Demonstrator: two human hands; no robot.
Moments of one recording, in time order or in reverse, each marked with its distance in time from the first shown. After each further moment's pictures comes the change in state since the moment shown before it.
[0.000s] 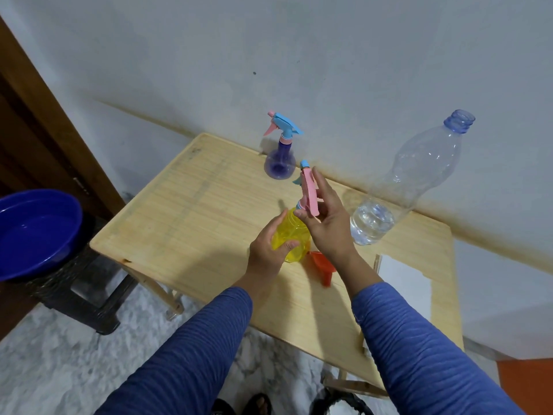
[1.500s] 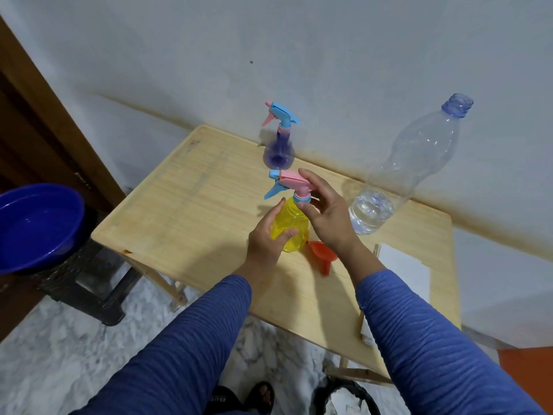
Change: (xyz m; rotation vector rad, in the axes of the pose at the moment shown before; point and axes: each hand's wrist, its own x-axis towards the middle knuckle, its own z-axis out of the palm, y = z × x) left_hand 0.000 -0.001 0.001 0.035 0.000 -0.020; right_hand -0.005 0.006 -0.008 0.140 -0.095 0.009
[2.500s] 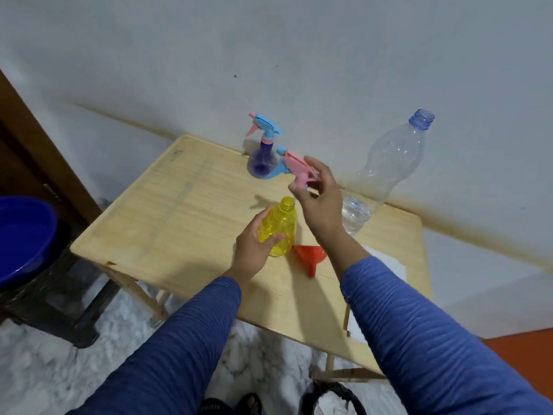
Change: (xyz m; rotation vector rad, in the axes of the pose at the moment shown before) left_hand 0.003 0.003 -0.007 -0.043 -0.056 -0.058; right_hand 0.013 -0.037 0.004 -0.025 0.295 0.095
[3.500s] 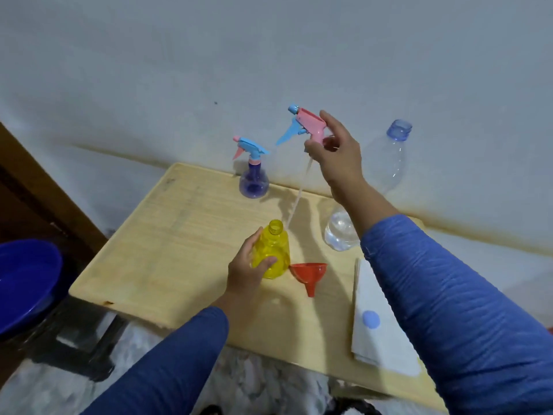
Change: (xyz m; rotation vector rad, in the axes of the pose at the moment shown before) left_hand -0.002 0.017 -0.001 0.002 -0.020 -0.053; right_hand 0.093 -0.044 -0.046 0.017 0.093 0.035
